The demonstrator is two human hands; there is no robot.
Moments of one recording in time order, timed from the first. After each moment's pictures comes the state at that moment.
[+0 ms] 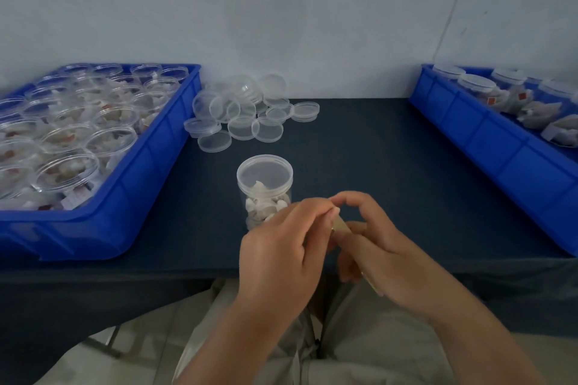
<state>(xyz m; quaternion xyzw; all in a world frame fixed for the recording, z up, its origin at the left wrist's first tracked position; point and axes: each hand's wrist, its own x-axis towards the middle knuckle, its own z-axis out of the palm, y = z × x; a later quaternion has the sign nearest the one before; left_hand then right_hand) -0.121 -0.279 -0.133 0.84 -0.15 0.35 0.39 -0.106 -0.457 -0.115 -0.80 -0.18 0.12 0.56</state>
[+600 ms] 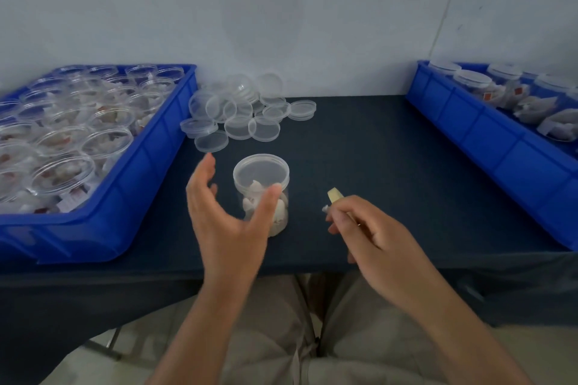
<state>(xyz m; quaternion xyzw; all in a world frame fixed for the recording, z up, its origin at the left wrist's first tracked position) -0.087 -0.238 -0.153 0.76 0.07 0.37 0.54 -0.107 -0.453 -0.125 -0.88 -0.15 -0.03 0.46</state>
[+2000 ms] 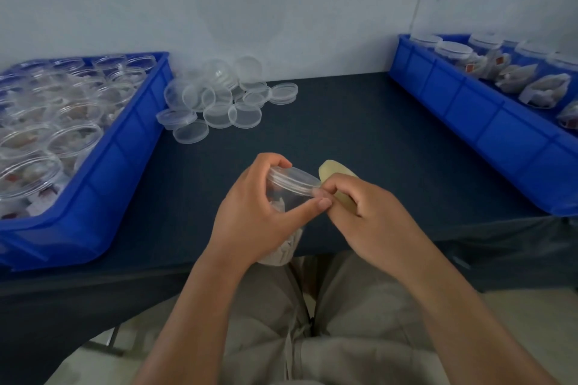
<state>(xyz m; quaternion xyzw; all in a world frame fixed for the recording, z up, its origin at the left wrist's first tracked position) -0.076 -0.260 -0.135 0.88 -0.11 0.15 0.43 -0.097 -0.461 -0.117 -0.91 -0.14 -0.05 0.38</state>
